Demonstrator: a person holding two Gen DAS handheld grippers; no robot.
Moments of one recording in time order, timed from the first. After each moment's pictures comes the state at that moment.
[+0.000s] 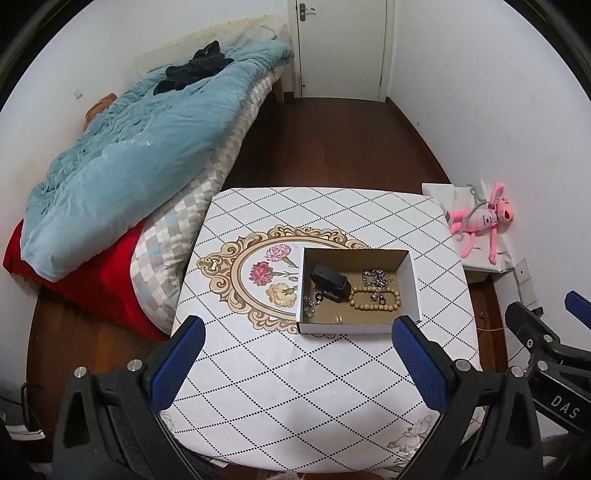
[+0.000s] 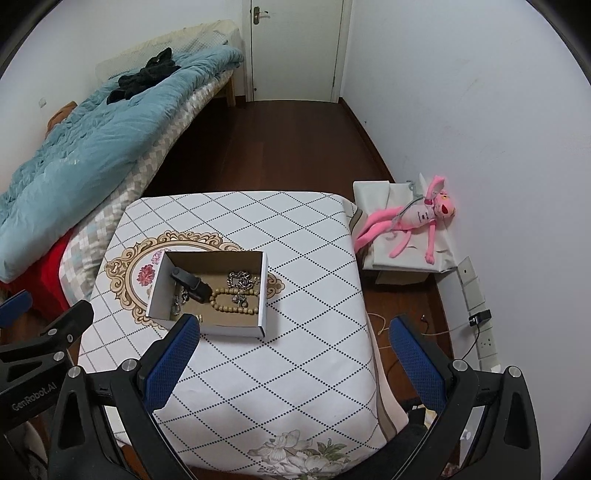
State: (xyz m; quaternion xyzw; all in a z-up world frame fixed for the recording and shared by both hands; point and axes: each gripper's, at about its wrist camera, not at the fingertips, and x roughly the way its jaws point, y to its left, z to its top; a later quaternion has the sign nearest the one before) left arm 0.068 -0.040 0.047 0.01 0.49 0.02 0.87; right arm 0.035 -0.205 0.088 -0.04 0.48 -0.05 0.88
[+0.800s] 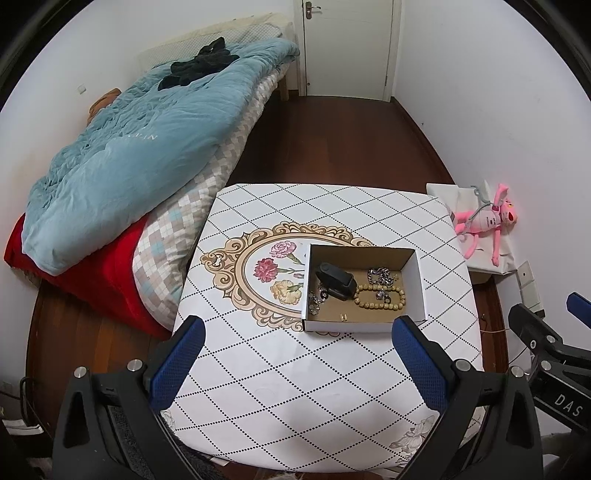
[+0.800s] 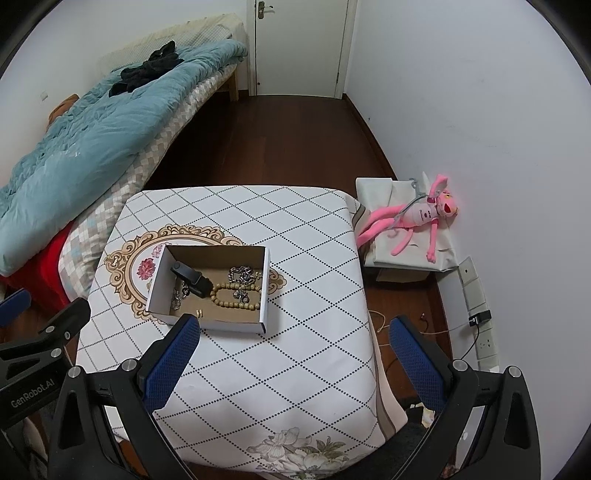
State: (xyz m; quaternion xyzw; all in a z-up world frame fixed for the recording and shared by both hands) left arm 0.070 -0.034 0.044 0.00 0.49 0.03 0.87; right arm 0.037 -0.198 0.084 -0.04 0.49 -0.04 0.87
